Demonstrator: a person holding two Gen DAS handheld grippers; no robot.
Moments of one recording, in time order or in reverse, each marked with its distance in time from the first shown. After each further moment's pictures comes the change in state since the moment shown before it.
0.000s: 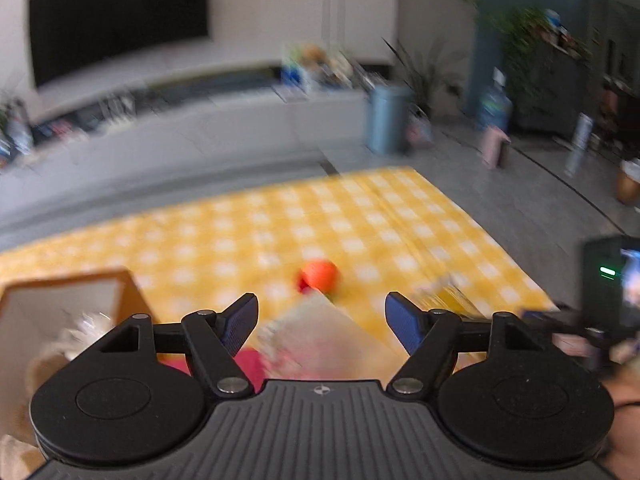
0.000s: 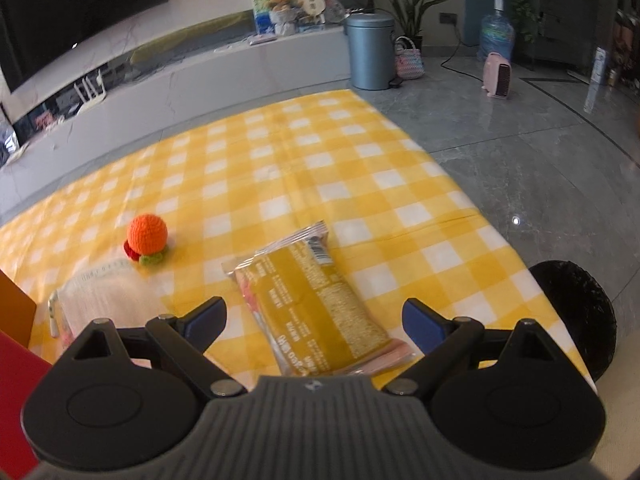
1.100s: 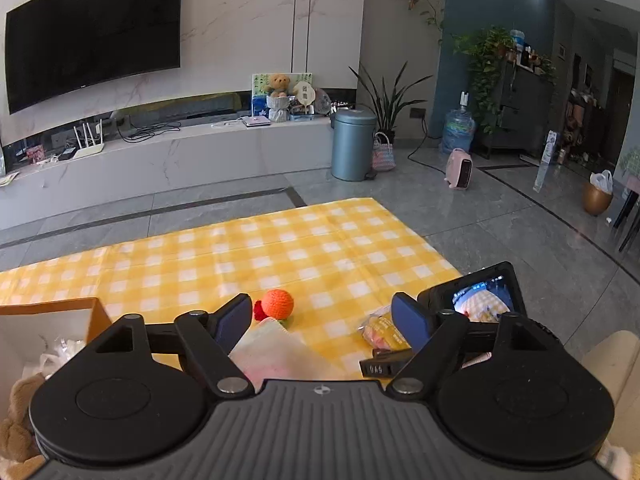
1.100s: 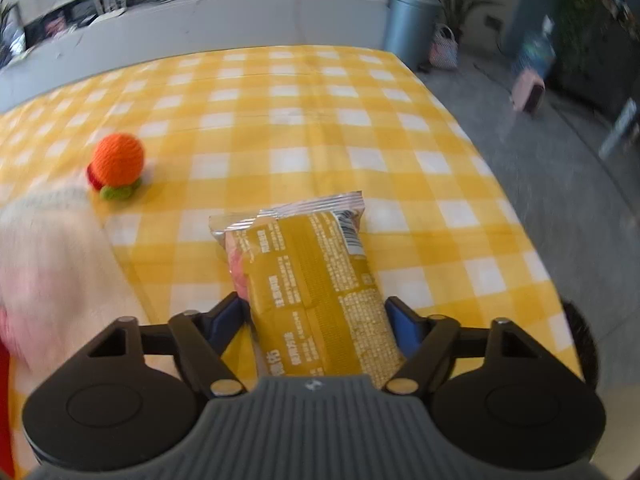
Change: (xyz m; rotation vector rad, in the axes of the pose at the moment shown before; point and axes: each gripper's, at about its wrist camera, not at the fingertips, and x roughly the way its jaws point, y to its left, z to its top) left arm -0.007 -0.034 0.007 0.019 -0.114 -0.038; right arm 0.062 0.030 -0.001 -0.243 0.109 -0.069
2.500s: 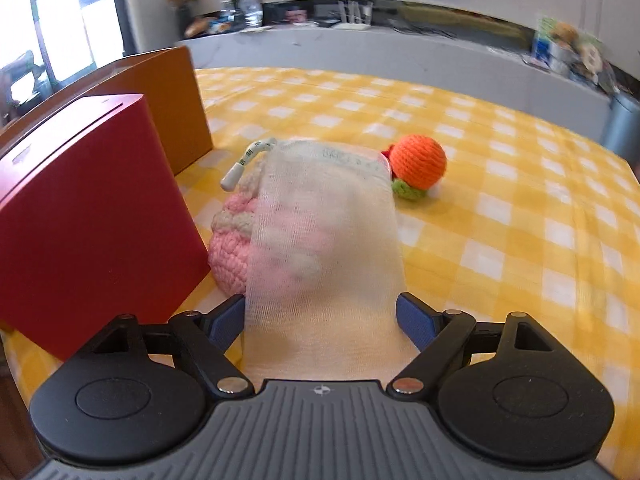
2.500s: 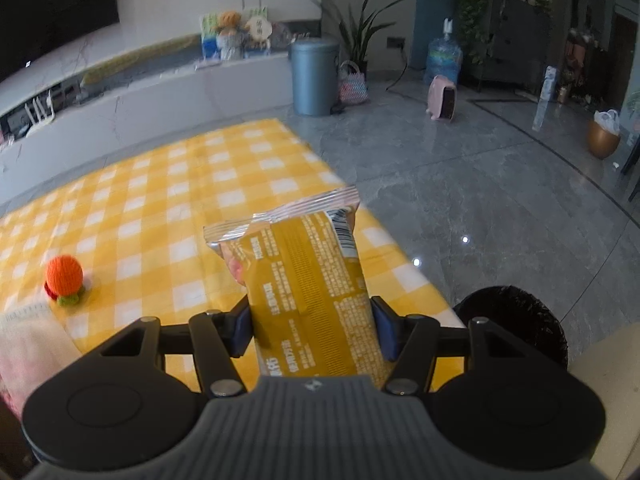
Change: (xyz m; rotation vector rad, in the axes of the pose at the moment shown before) left arm 0.144 -0.046 -0.078 -0.547 0.212 0.774; right arm -0.054 -0.077 -0.009 0.299 -0.195 -0.117
